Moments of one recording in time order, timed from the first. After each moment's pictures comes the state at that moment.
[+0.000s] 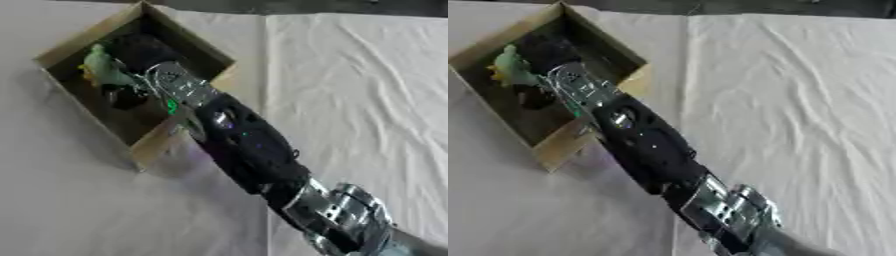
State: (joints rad) left arm -0.45 0.53 0.00 -1.98 -0.12 -0.12 0.40; right arm -1.15 -0.04 0.31 -1.03 1.31 0.18 0.37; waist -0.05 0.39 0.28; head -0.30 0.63
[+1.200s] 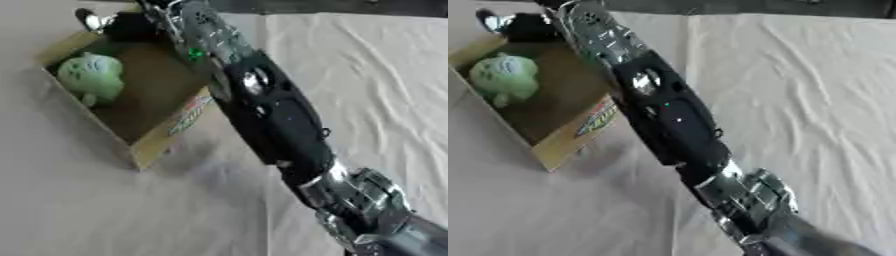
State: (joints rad) left arm -0.43 0.53 0.01 -1.98 -0.13 -0.11 0.41; right arm -1.19 -0.15 0.19 -1.34 1.30 0.24 0.35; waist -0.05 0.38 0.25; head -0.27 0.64
